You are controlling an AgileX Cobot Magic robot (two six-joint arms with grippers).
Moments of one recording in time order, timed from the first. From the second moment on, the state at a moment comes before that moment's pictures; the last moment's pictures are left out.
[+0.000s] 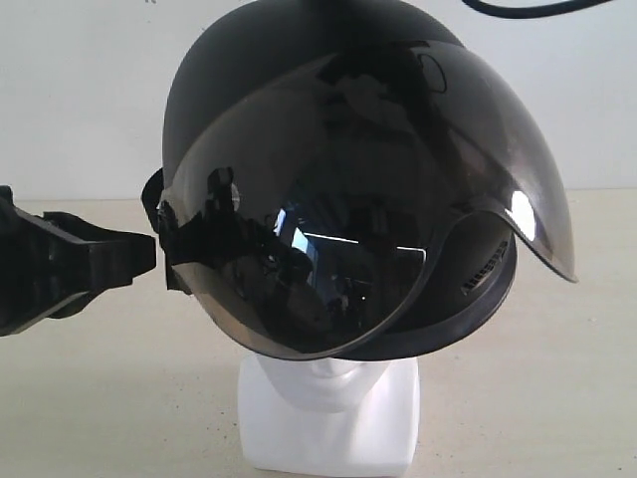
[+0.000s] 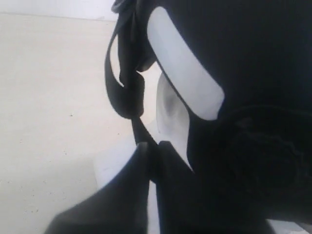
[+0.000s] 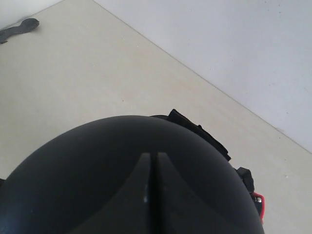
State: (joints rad) left arm -0.49 0.98 -0.62 -0.02 0.20 -0.38; right arm 0.63 1.55 -1.83 0.15 1.00 -0.18
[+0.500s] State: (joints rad) left arm -0.46 0.81 -0.77 0.32 0.57 -0.46; right arm 0.63 1.54 -1.83 0.13 0.99 -0.18
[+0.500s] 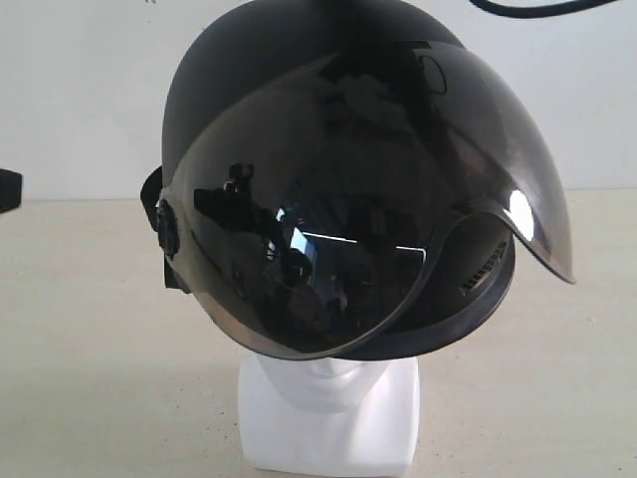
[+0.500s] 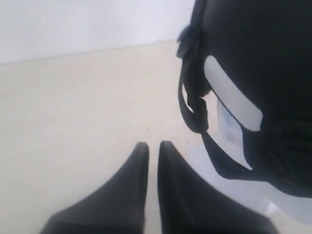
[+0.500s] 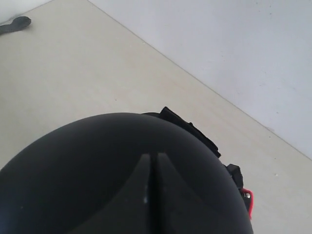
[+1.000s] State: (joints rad) left arm -0.45 0.75 -0.79 0.29 0.48 -0.47; right arm 0.61 1.38 -1.83 -0.24 1.02 0.00
